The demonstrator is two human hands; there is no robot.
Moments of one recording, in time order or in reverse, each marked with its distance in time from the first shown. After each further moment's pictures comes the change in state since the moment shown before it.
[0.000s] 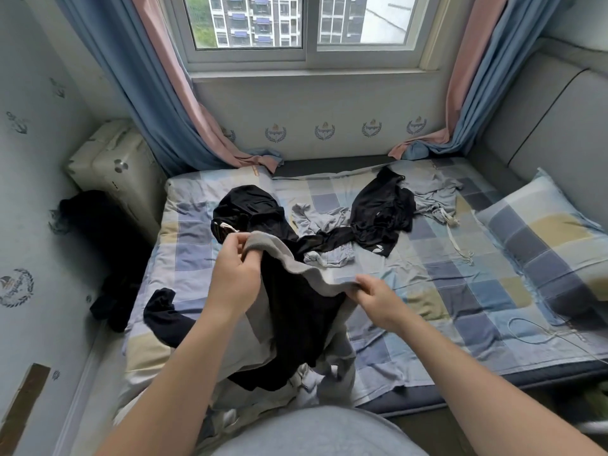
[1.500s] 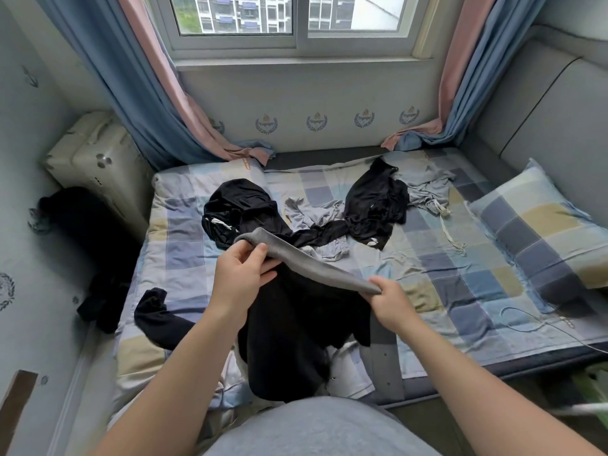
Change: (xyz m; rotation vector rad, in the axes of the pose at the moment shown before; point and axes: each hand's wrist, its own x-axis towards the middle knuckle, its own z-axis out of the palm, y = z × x) left_hand 0.013 -0.010 0.014 -0.367 -0.094 -0.275; right_hand 0.000 0.022 -0.002 -0.040 0.218 0.145
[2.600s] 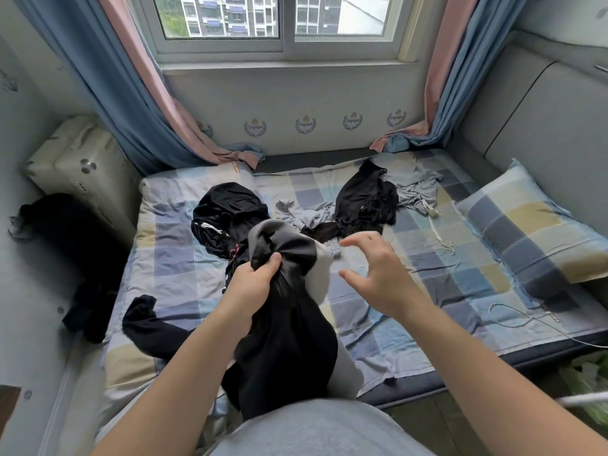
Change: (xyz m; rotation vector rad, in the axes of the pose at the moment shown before) left_hand 0.003 -0.015 0.018 0.174 -0.094 -0.212; right_hand -0.024 -0.079 -0.038 -0.257 0.127 -0.435
